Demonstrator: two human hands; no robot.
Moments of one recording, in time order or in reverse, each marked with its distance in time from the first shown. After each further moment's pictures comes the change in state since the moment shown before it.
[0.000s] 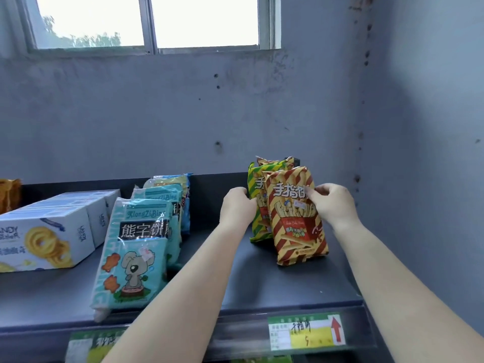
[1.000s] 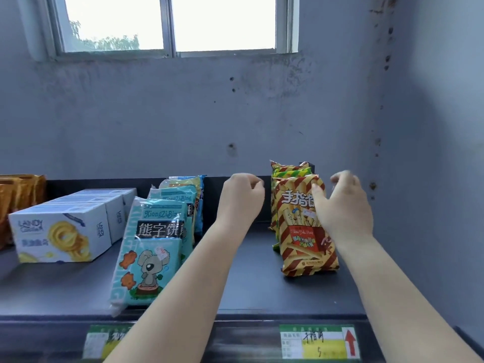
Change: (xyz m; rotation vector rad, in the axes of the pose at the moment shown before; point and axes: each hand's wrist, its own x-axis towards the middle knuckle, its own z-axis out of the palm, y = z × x) left_hand -0.021 0.013 -0.036 -0.128 0.157 0.267; right_hand -0.026 -0.030 0.004 -0.291 0.209 -0.237
